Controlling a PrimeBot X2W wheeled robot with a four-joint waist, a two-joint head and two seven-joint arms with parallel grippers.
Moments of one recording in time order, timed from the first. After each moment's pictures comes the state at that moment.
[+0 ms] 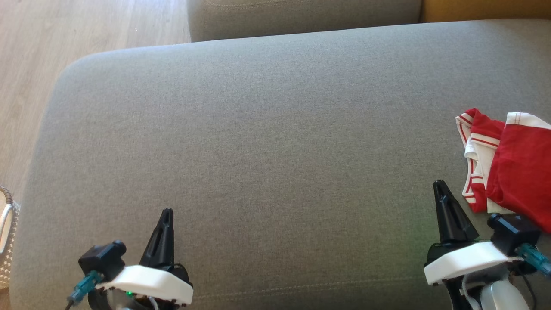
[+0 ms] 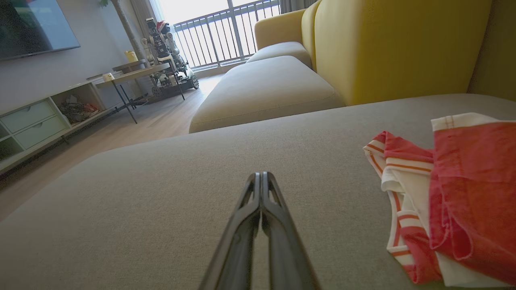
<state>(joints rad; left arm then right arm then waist) 0.06 0.05 -0.18 0.21 -0.45 -0.07 -0.22 0.01 -0.05 -0.05 0.17 0.22 0.13 -0.22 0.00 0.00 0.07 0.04</state>
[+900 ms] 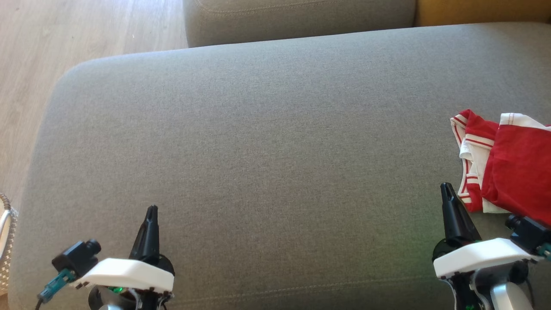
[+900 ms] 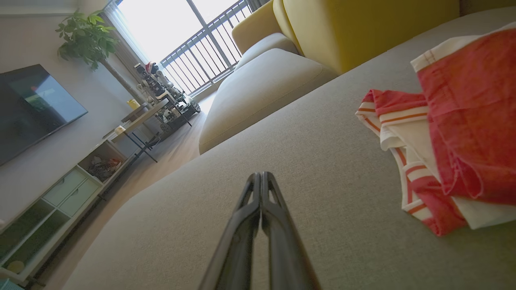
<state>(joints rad) 0.03 0.06 -0.13 0.23 -0.76 -0.09 -0.15 0.00 -0.05 -0.05 0.20 0.59 0.13 -0.15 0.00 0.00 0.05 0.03</state>
